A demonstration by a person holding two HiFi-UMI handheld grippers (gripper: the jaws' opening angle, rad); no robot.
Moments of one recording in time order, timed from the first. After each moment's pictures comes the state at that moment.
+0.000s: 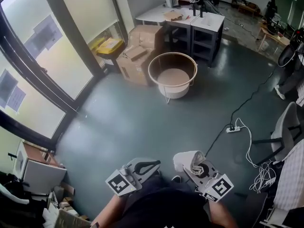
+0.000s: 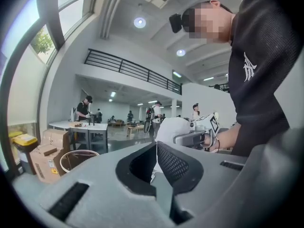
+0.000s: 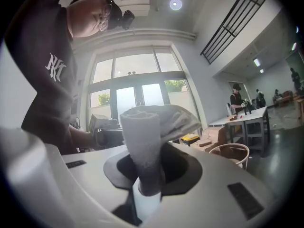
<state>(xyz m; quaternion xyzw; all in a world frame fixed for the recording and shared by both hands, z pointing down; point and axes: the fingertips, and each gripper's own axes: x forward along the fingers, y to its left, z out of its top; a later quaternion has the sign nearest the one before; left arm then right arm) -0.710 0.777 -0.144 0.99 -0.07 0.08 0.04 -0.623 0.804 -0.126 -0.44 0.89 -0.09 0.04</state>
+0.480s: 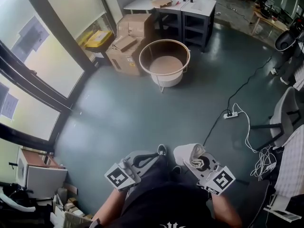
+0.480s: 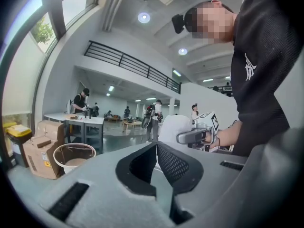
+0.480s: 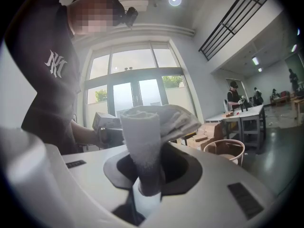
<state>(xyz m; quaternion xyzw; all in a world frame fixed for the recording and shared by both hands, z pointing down) -0.697 0.744 -0.115 0.99 -0.05 0.09 0.08 -0.611 0.784 -0.105 -0.44 0.89 -0.11 0.01</state>
